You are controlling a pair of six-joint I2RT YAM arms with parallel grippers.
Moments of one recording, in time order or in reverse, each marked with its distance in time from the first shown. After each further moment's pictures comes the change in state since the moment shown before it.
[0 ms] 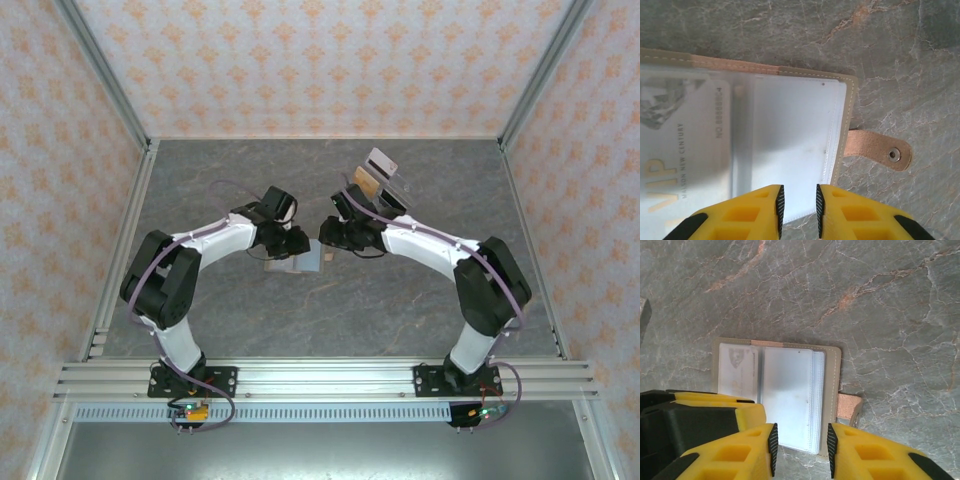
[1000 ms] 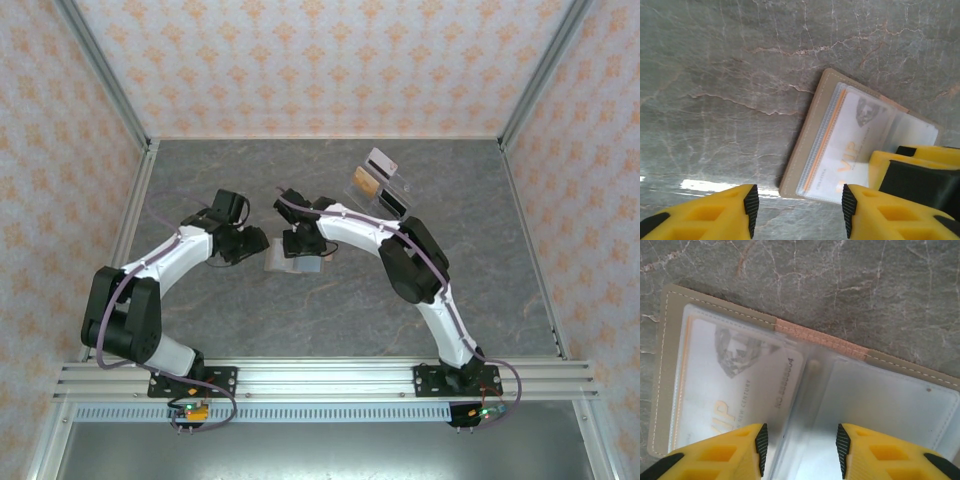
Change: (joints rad) left arm 0.220 -0.265 -0.188 -0.085 -0.124 -0.005; right arm 0.147 0.520 0.576 -0.369 0.066 -0.162
